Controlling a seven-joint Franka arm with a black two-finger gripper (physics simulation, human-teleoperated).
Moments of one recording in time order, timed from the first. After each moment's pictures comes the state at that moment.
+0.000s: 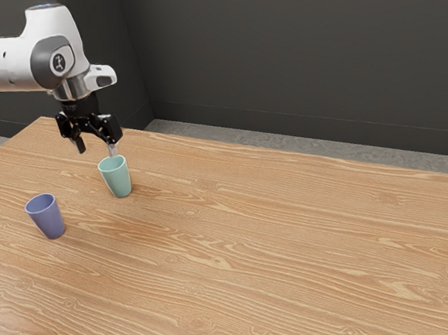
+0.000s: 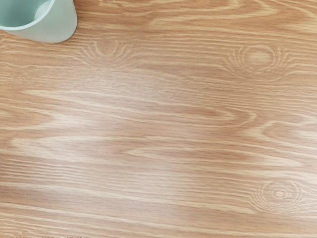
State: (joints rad) arm 0.03 0.18 0.19 -1.68 -0.02 1.83 0.13
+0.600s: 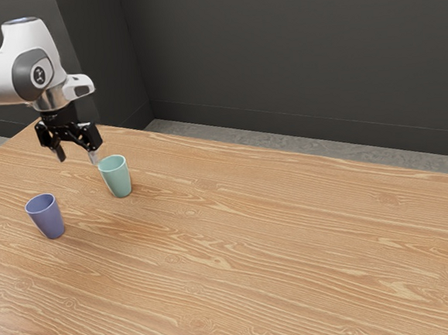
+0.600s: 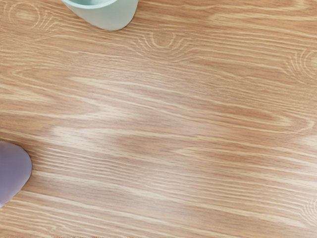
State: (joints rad) arm 0.13 0.16 0.19 -1.75 -0.02 1.90 0.14
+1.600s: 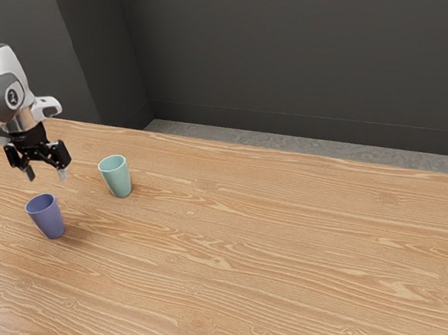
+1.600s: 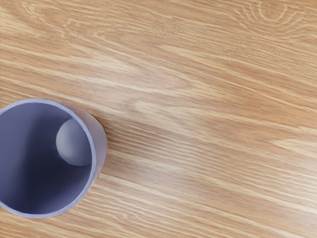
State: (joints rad) arm 0.29 0.20 0.18 -1.81 -0.02 1.98 0.20
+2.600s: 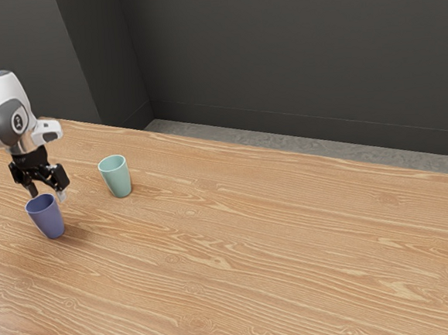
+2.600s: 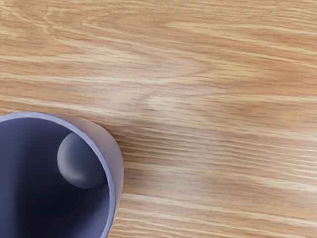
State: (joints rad) arm 0.34 0.28 0.16 -1.86 -0.02 2.10 0.40
